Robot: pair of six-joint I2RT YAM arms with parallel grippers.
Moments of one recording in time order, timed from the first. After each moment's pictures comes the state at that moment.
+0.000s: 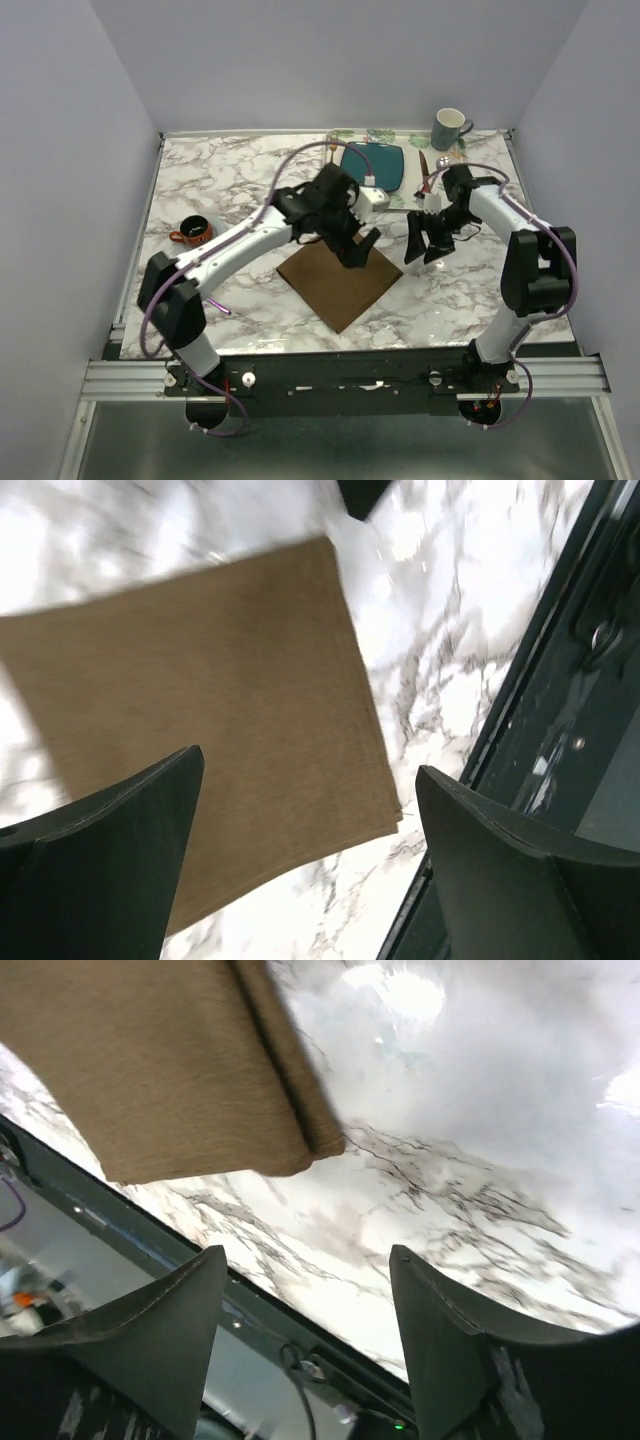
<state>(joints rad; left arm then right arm) -0.83 1.69 1.47 -0.72 0.38 0.10 0.11 1.77 1.23 -1.00 -0.53 -0.10</state>
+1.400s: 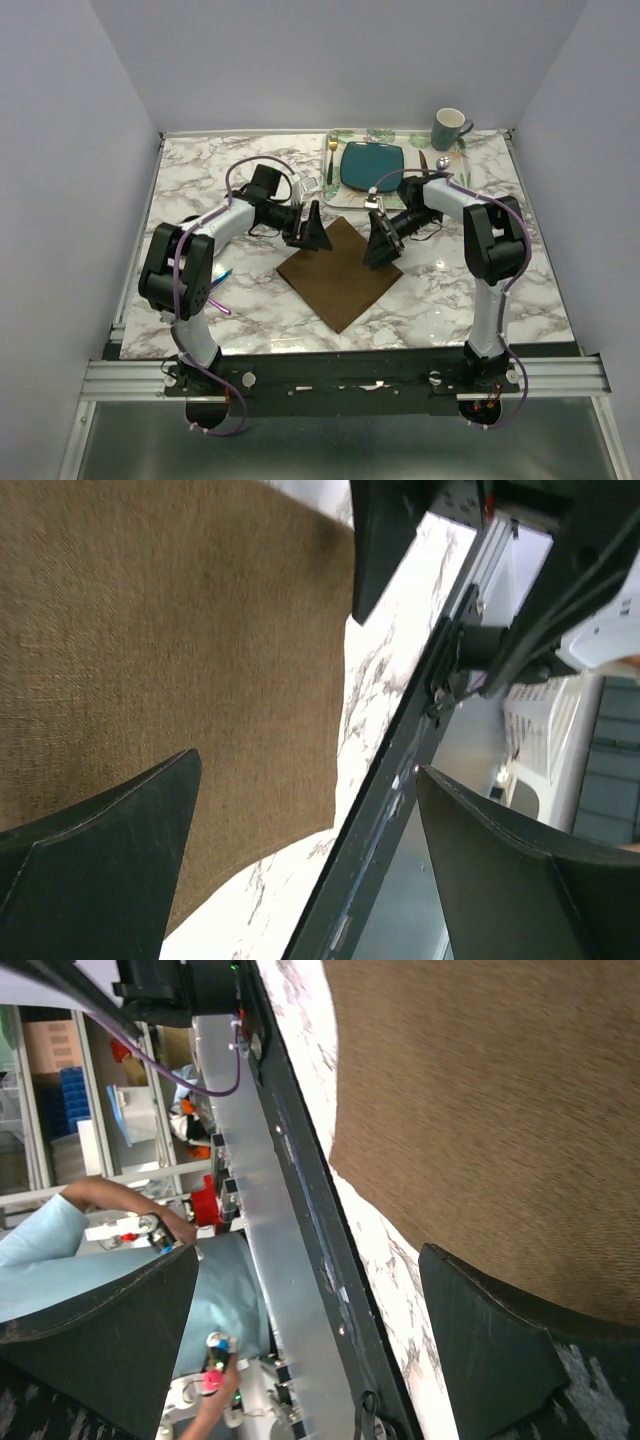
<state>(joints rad) -0.34 1.77 1.18 -0.40 0.97 -0.23 0.30 2.05 1.45 -1.18 -1.16 -0.42</state>
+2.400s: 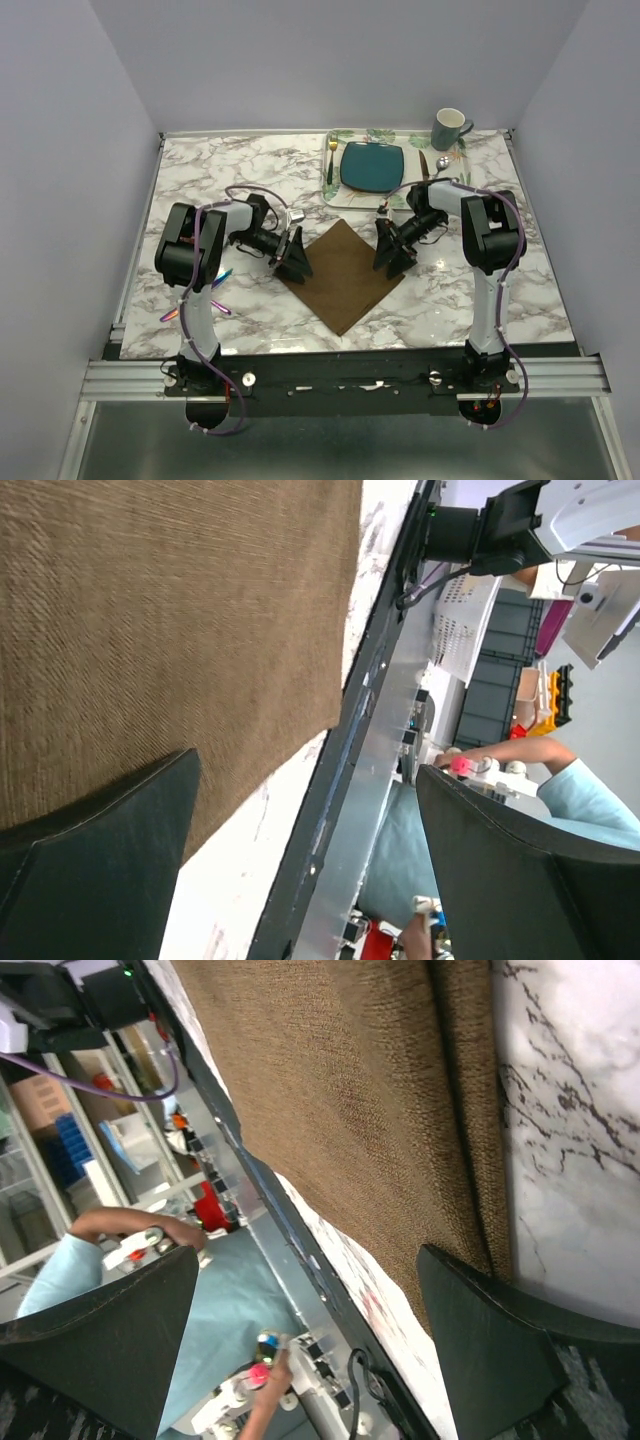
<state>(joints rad) -0.23 2.03 1.16 -0.81 1.20 0.21 0.21 2.19 1.45 -1.19 -0.96 -0.34</state>
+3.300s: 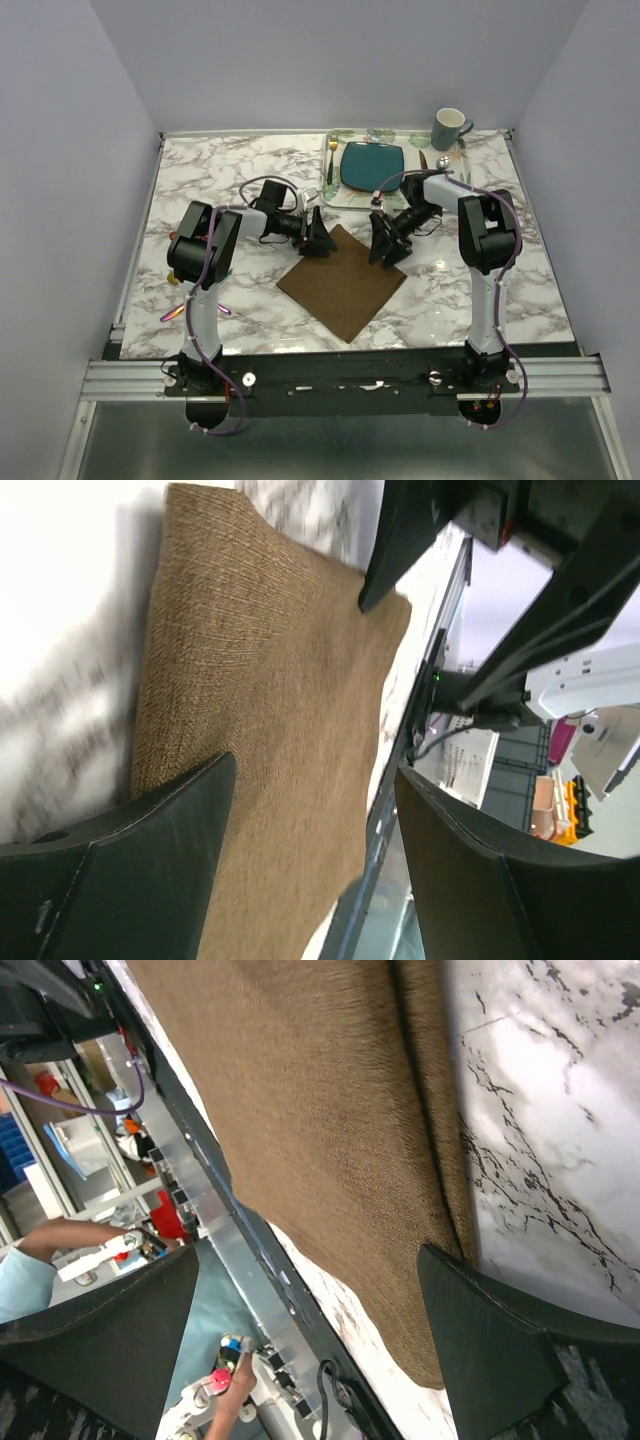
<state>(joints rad) -0.33 2.09 1.17 -0.01 1.09 -0.49 0.25 2.20 1.55 -1.17 -0.90 -0.34</state>
